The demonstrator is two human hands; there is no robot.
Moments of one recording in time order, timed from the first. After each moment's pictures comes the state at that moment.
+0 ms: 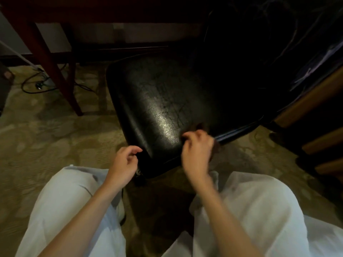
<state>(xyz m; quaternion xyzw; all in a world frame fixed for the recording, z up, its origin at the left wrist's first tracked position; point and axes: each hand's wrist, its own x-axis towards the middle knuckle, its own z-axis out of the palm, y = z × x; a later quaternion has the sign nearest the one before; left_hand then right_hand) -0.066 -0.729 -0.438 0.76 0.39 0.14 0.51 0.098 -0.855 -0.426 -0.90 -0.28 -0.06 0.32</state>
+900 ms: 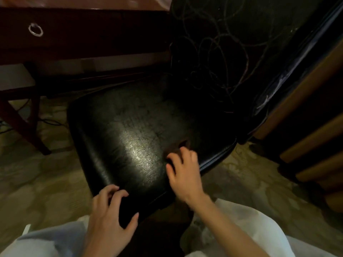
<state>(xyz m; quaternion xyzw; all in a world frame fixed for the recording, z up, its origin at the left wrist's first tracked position) -0.026 -0.763 -0.422 0.90 0.30 0.19 0.25 0.179 -0.862 -0.422 -0.88 -0.41 -0.10 0.21</state>
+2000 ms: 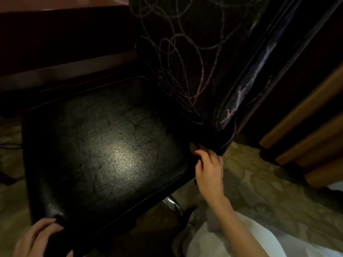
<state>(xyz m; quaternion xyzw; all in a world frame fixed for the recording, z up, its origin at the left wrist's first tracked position) -0.039 -0.700 -0.465 0.87 0.32 0.18 0.33 0.277 -0.951 -0.426 -0.94 -0.16 -0.09 0.30</state>
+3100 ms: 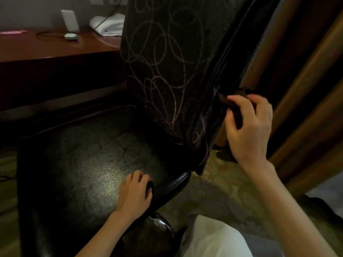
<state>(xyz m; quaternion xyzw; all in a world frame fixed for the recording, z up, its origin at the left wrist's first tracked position) 0.178 -0.793 -0.398 0.98 0.11 0.10 0.16 0.309 -1.009 -0.214 -0.83 -0.22 -0.43 0.29</state>
